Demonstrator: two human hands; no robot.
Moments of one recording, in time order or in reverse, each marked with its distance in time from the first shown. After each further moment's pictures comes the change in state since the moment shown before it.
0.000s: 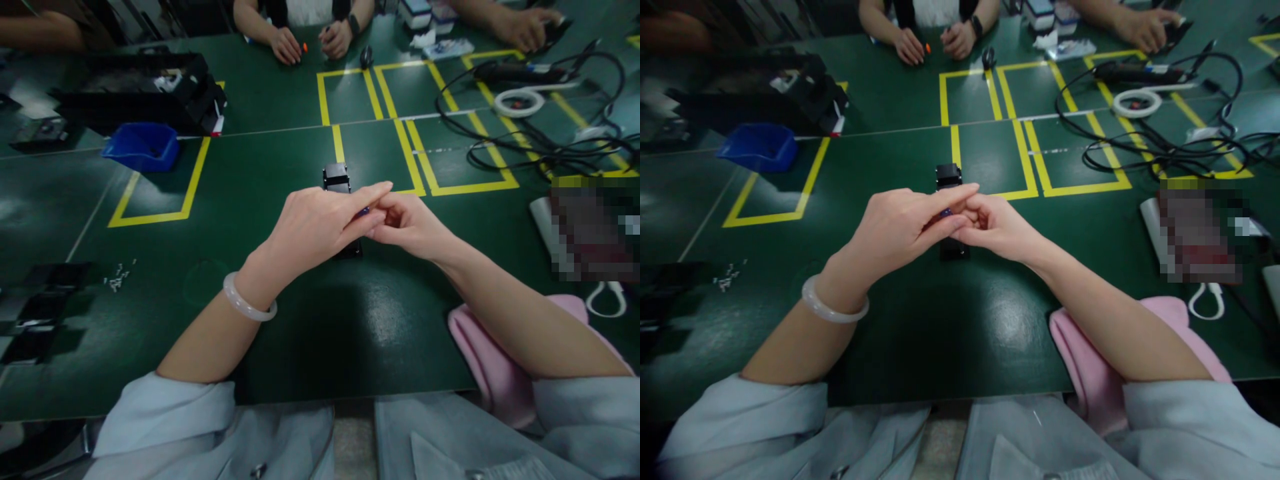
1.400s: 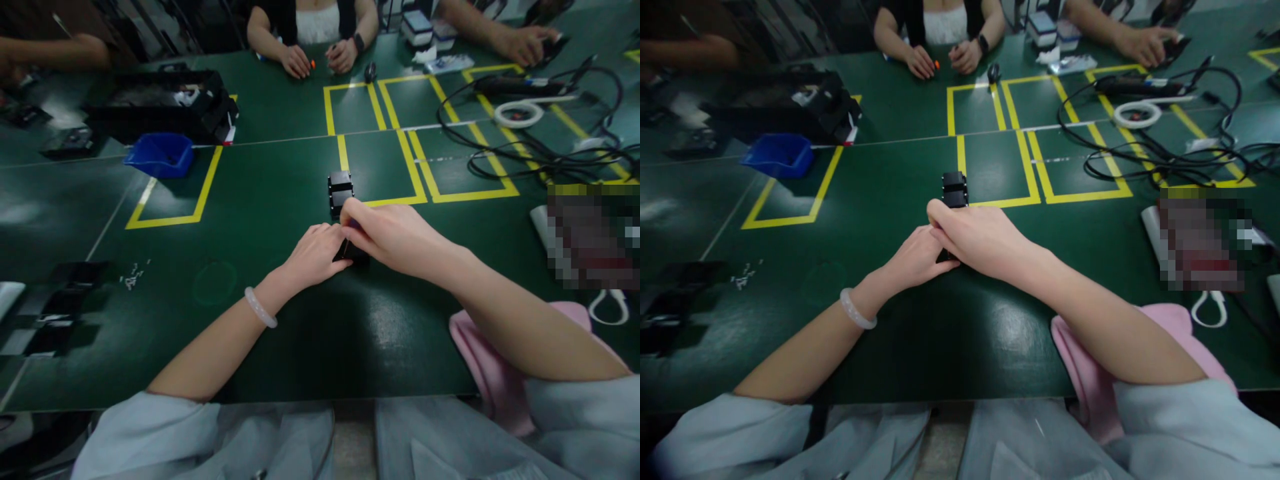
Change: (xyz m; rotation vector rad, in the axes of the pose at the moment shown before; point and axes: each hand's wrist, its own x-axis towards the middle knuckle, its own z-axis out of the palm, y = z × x) left_hand -0.035 -0.024 0.062 -0.082 -0.294 -0.082; right_hand 0.013 -0.052 0.025 -1.135 -0.114 0.019
